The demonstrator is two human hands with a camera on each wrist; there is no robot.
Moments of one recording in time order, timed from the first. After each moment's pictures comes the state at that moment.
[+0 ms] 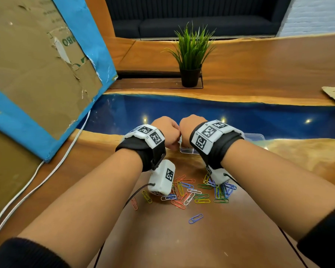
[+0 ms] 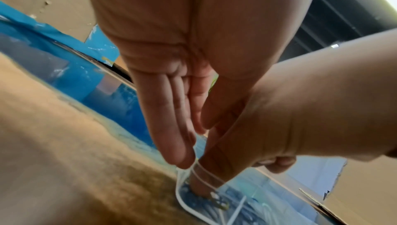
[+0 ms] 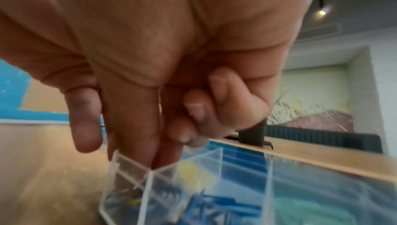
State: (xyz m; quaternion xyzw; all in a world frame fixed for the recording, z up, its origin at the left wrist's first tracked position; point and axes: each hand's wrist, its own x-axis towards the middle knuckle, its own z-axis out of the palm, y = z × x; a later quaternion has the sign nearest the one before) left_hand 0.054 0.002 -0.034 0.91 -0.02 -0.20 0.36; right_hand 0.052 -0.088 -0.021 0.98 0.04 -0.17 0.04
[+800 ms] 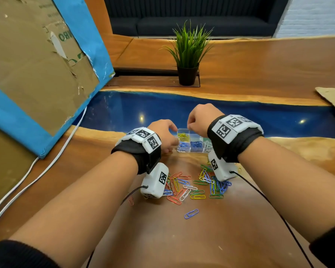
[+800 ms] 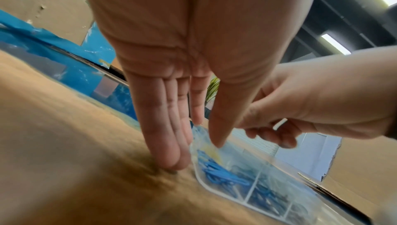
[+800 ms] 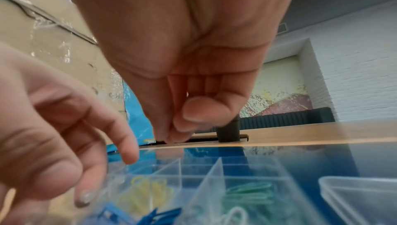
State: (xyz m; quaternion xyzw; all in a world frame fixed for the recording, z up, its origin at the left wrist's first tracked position) left_hand 0.048 0.011 -0.050 0.92 -0.05 -0.19 0.35; right_hand 0.055 -0.133 -0.024 0.99 0.03 -0.06 -0.14
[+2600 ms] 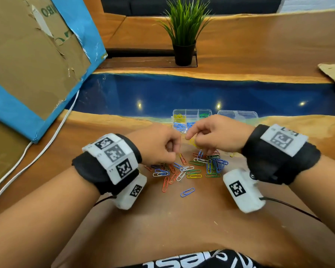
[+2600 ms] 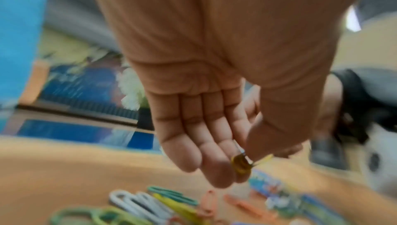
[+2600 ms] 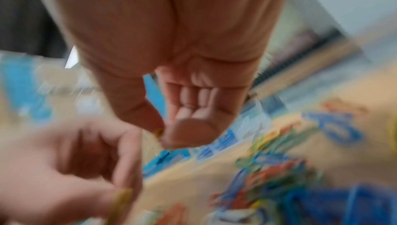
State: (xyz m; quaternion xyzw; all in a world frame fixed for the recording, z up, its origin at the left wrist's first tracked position) left_hand -0.024 0.025 -0.034 0.92 -0.29 -0.20 0.19; right_hand -0.033 -0.160 -0.033 0.89 0.06 -0.22 -0.39
